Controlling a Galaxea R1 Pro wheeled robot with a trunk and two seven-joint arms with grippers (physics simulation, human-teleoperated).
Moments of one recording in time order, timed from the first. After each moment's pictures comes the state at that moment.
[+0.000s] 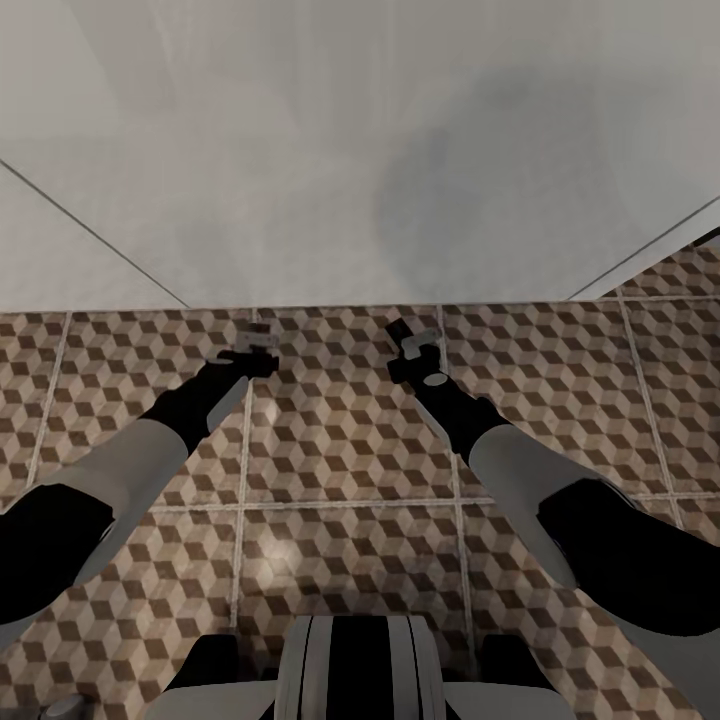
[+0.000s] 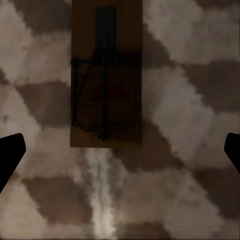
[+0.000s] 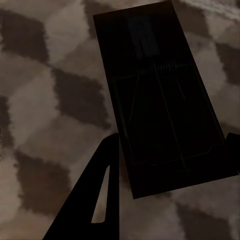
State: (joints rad) left arm -1.30 0.09 -0.54 -0.48 0.46 0.30 0.22; right arm -1.31 0.15 0.45 -0.32 -0.08 0.05 -0.12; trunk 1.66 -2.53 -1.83
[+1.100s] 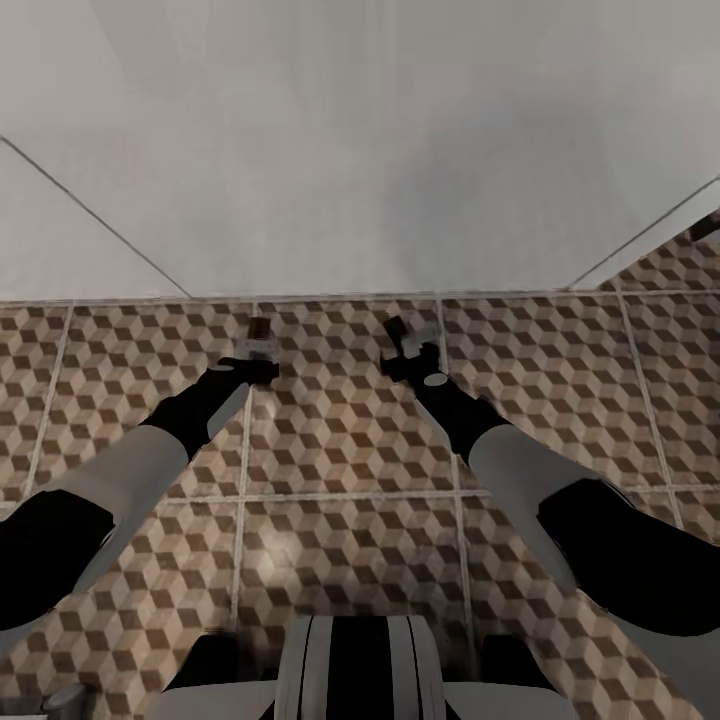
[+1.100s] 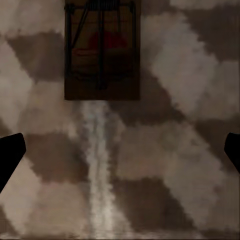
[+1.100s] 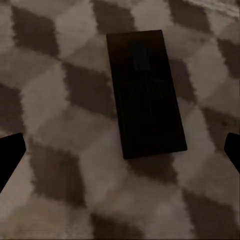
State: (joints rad) left arm -1.28 0.09 -0.54 -0.48 0.46 0.31 0.22; right arm -1.31 0.15 0.45 -0.32 -0.08 0.02 -0.12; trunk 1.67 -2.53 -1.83
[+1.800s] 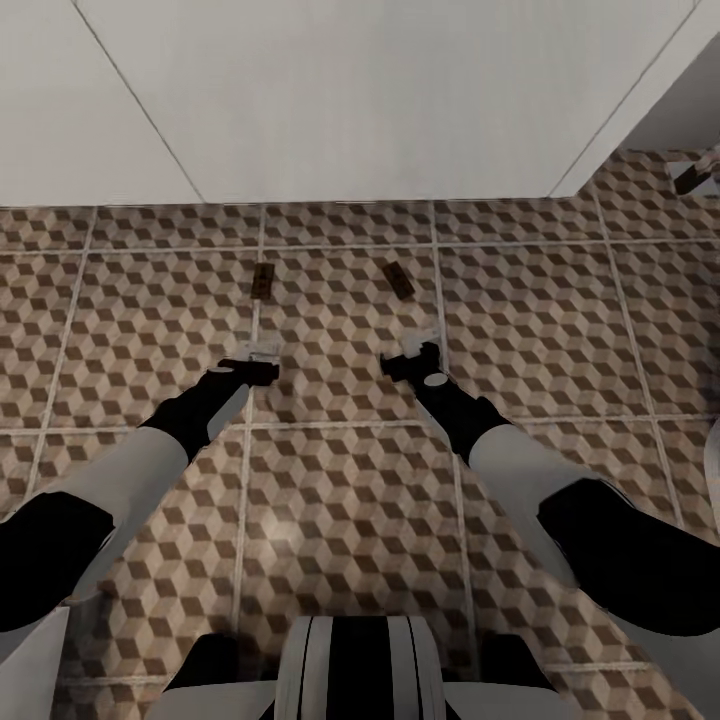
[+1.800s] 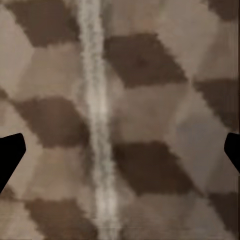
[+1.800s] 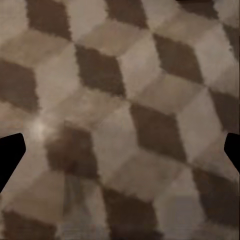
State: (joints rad) left arm -1.27 0.09 -0.54 -0.48 0.46 0.30 0.22; right arm -1.31 0.14 0.45 -0.32 -0.07 0.02 -0.12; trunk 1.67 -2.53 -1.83
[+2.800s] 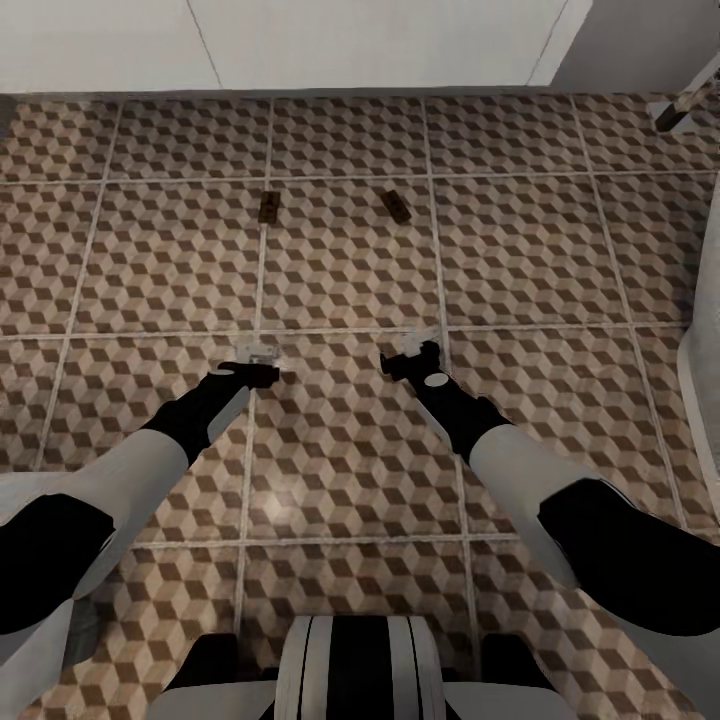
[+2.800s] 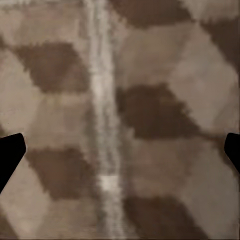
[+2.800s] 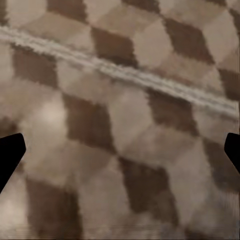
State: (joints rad) left arm -1.26 0.09 -0.54 -0.48 0.46 0.30 0.22; right arm -1.31 0.14 0.45 -0.32 -0.07 0.00 -0.12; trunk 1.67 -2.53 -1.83
